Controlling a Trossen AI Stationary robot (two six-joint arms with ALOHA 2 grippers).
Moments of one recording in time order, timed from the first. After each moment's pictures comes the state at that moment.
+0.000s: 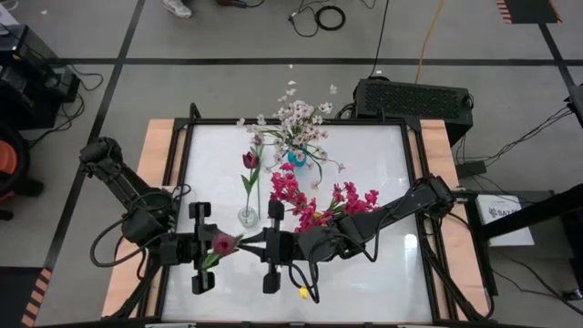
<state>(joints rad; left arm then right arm) -0.83 1.27 0.90 0.93 -0.70 0.71 0.43 2.01 1.98 -0.03 0.47 -0.06</state>
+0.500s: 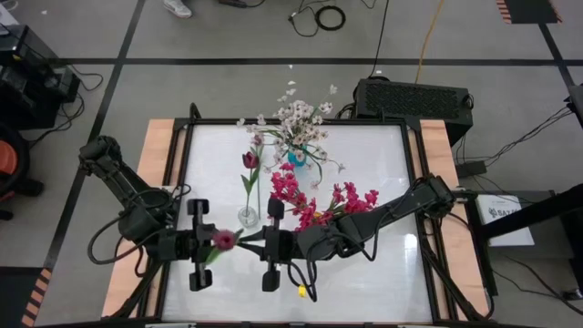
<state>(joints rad) -0.83 1.24 0.90 0.89 -0.73 0.67 0.43 2.01 1.98 -0.04 0.48 -0.06</state>
